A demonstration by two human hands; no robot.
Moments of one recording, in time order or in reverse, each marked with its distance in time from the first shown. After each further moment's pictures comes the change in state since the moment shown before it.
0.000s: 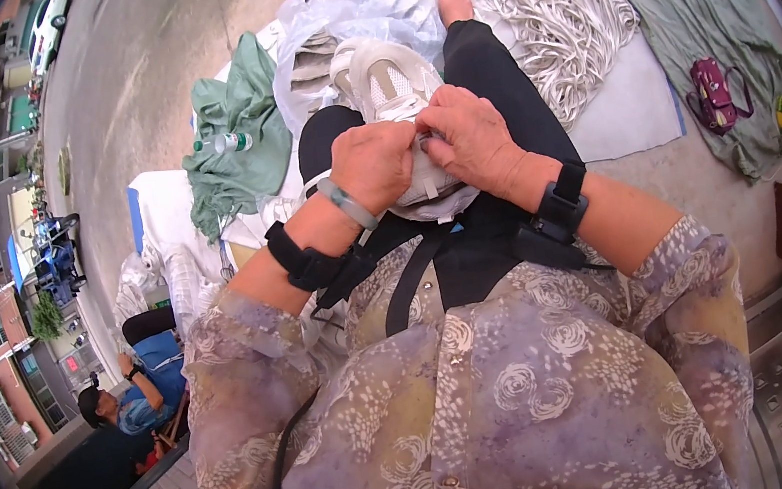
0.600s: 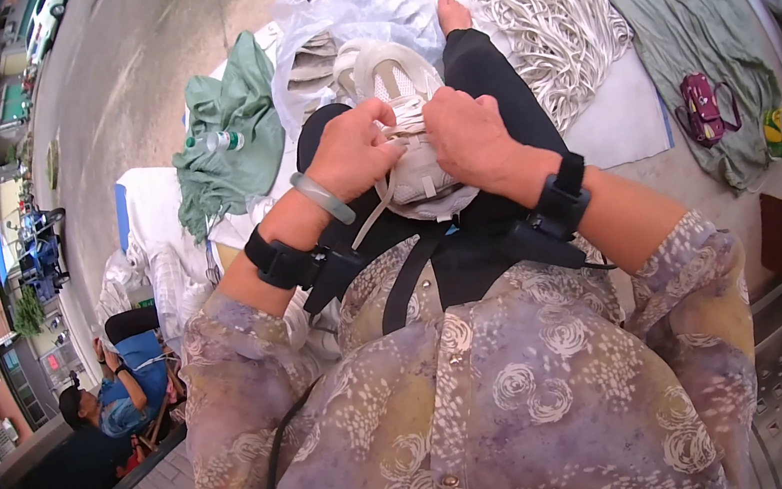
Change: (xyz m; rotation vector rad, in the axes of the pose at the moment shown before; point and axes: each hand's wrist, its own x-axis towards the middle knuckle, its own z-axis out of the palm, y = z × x) left_hand 0.000 -0.011 -0.021 -0.348 -0.086 -0.259; right_hand 0.006 -0.004 0.001 -0.320 -0.120 0.097
